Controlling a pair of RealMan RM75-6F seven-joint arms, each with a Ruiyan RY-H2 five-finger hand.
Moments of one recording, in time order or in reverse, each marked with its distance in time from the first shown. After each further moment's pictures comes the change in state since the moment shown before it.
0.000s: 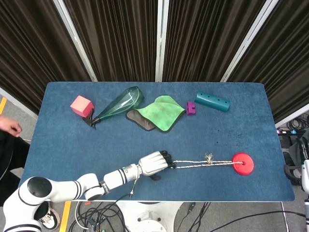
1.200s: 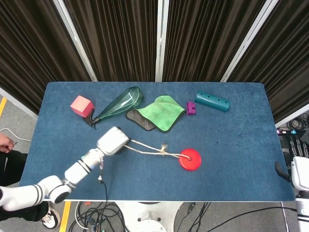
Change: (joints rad) left arm 0.240 0.362 -0.006 -0.212 -0.163 0.253 0.291; right arm 0.031 -0.010 0.003 -0.057 -0.013 -0.022 -0.082
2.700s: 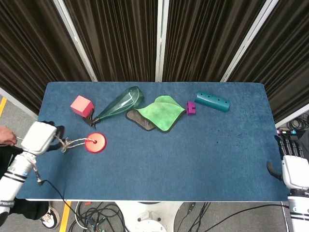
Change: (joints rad) left arm 0.308 0.422 -0.002 -0.197 0.004 0.137 -0.174; right arm 0.022 -0.015 -0.013 -0.025 -0.003 -0.020 -0.044
